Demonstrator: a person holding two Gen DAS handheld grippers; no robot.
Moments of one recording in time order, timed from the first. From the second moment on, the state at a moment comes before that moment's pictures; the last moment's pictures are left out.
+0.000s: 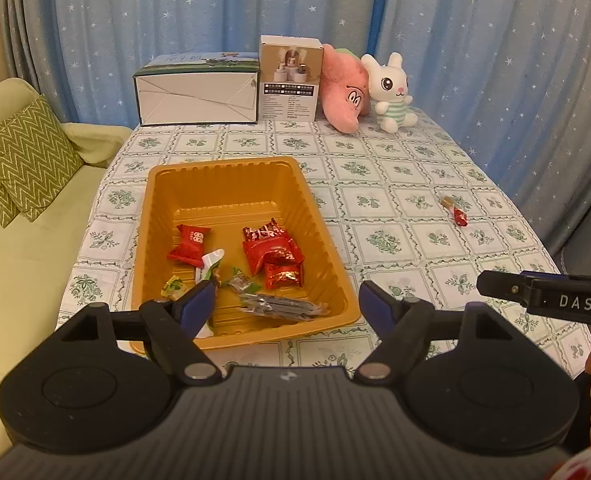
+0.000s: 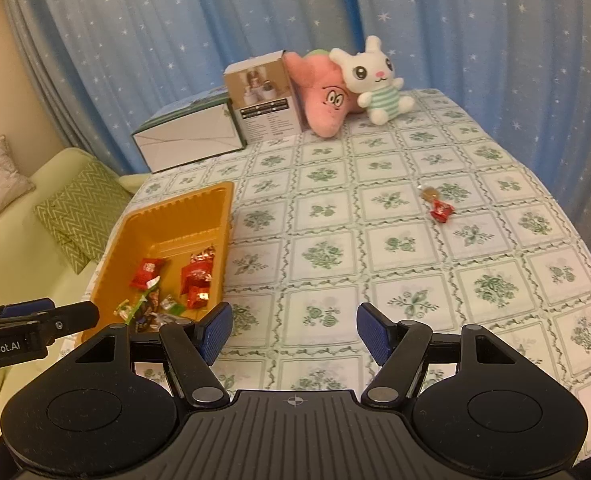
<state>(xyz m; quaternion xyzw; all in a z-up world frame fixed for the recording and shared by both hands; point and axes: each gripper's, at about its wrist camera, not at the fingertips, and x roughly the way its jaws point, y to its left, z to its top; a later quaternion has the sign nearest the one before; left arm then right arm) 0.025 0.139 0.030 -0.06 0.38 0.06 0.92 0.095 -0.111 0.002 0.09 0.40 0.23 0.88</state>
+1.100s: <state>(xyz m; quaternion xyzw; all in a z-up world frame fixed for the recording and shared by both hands) 0.054 0.097 0.025 -0.05 0.38 0.02 0.92 0.104 -0.166 -0.008 0.12 0.40 0.17 0.89</state>
